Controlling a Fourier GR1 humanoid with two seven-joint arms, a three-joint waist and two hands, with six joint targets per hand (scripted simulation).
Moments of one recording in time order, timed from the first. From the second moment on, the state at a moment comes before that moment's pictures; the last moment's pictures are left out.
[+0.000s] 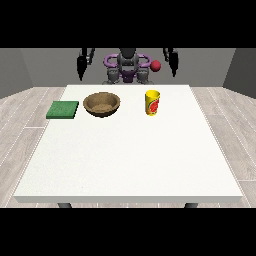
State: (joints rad) left arm 0.01 0.09 -0.01 -1.60 -0.03 0.01 -0.01; right arm 0.00 -0.07 -0.01 -1.56 0.03 -0.03 -0.03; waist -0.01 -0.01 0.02
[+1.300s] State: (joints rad) left arm -0.14 0.02 -0.14 -1.79 0.02 0.20 0.18; right arm -0.07 -0.15 -0.17 -1.70 -0.18 0.08 0.07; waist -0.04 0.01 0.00
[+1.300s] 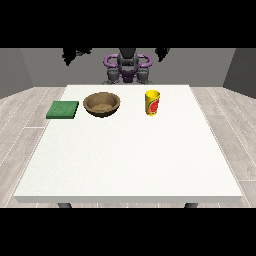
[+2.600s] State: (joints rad) left arm -0.41 0.05 0.13 -1.00 0.03 0.15 -0.51; right arm -0.28 -0.26 -0.26 -1.51 -0.22 0.16 -0.06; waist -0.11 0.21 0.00
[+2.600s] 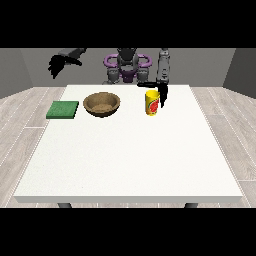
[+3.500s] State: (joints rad) left arm -0.54 0.09 0.01 -0.80 -0.34 0.58 -0.43; right arm -0.32 -0.38 -0.34 -1.40 -0.33 0.27 0.04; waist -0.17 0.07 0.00
